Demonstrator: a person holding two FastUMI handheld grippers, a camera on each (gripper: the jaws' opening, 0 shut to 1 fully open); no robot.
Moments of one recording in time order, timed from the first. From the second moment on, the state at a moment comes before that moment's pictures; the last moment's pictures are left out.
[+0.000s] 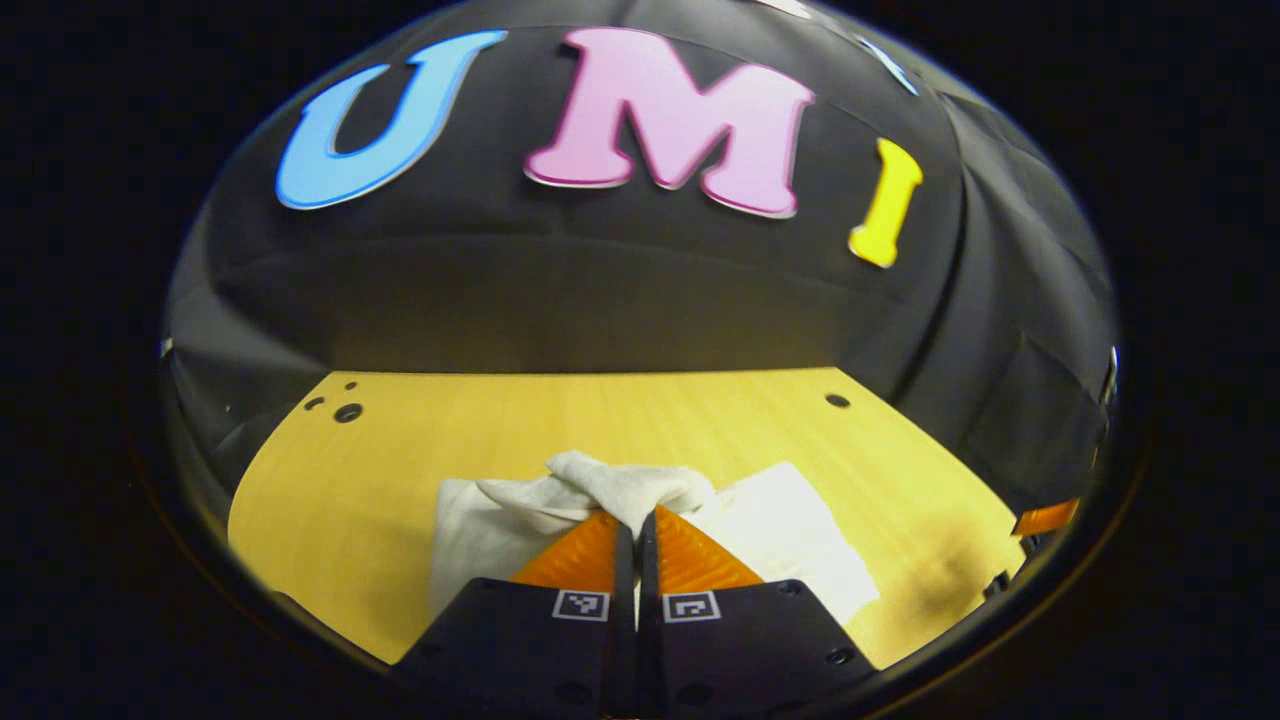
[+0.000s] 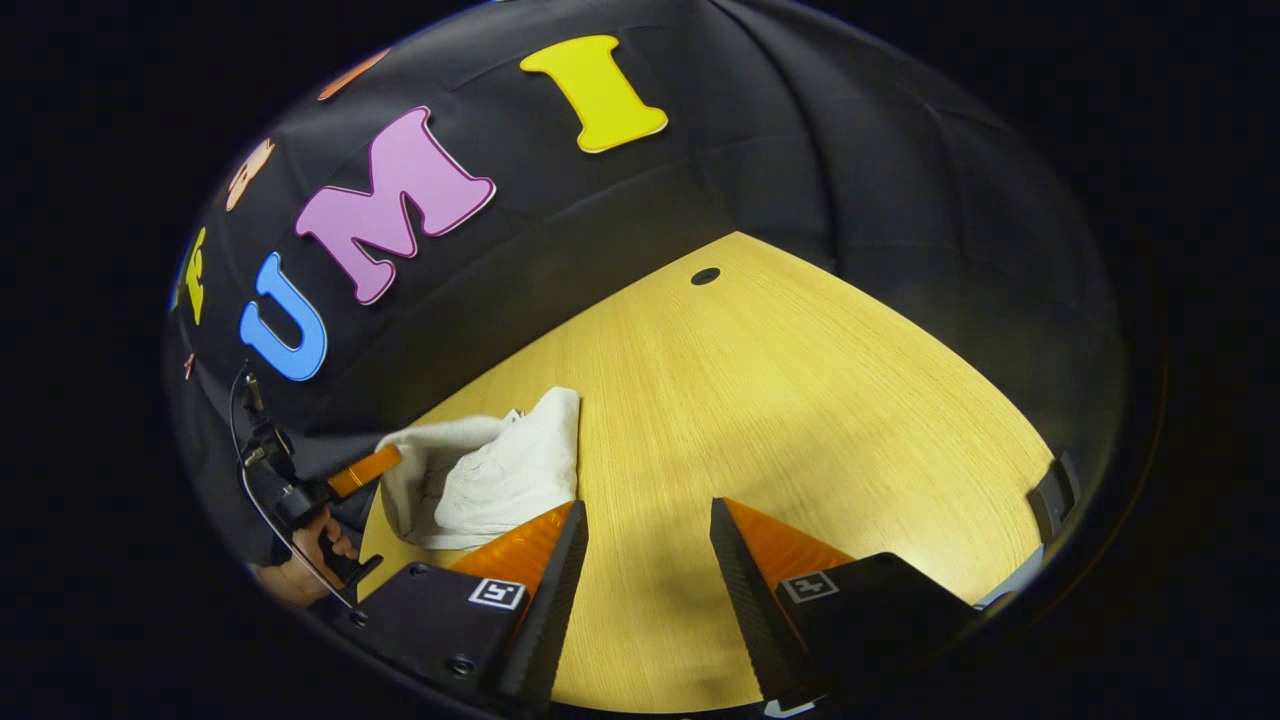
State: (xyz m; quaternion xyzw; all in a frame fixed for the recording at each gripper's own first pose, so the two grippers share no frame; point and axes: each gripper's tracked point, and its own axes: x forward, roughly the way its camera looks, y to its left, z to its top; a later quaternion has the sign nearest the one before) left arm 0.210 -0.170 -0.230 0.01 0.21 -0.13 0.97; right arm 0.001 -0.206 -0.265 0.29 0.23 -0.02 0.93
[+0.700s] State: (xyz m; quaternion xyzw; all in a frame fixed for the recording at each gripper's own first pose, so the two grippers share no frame) left arm 0.144 -0.226 -0.348 0.20 0.28 -0.22 0.91; right arm -0.009 -0.218 -0.271 0.31 0.23 -0.03 0.92
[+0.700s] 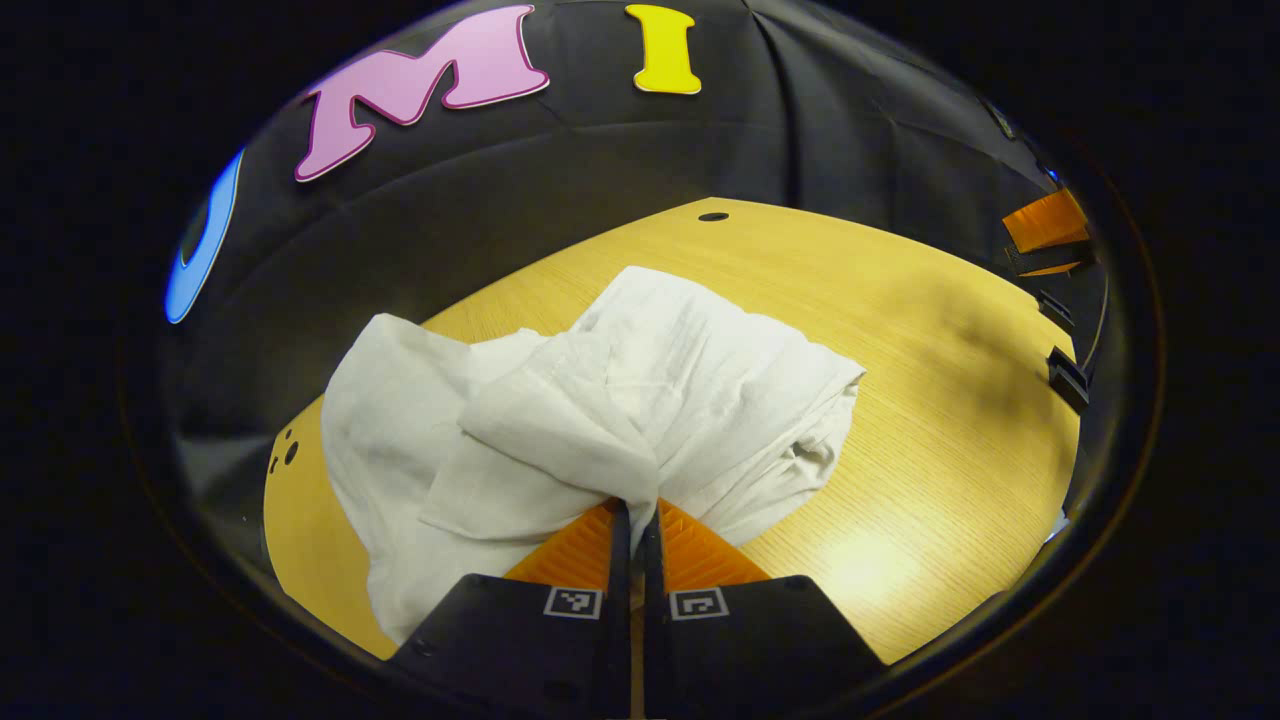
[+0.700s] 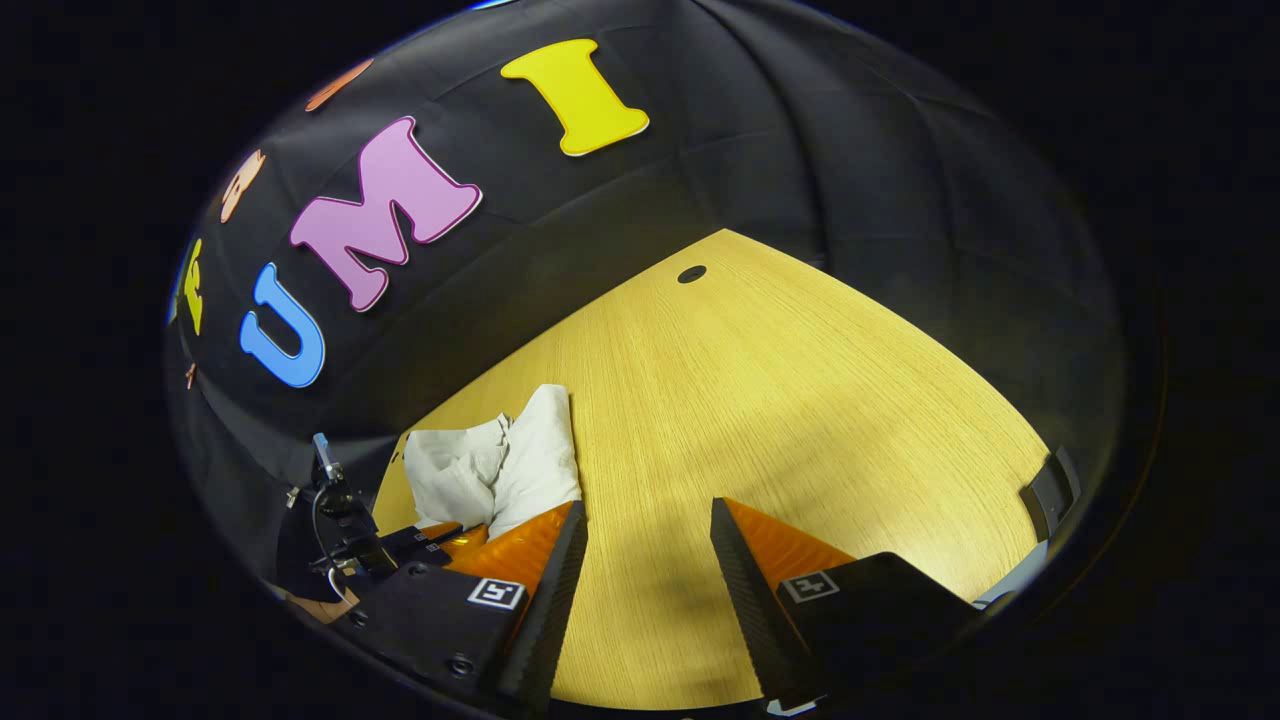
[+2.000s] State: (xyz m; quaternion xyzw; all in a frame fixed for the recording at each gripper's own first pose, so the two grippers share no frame) left arm 0.064 -0.109 -0.129 0.07 0.13 -0.19 0.97; right arm -0.043 -0.098 -0.121 0.26 0.10 -0.02 0.96
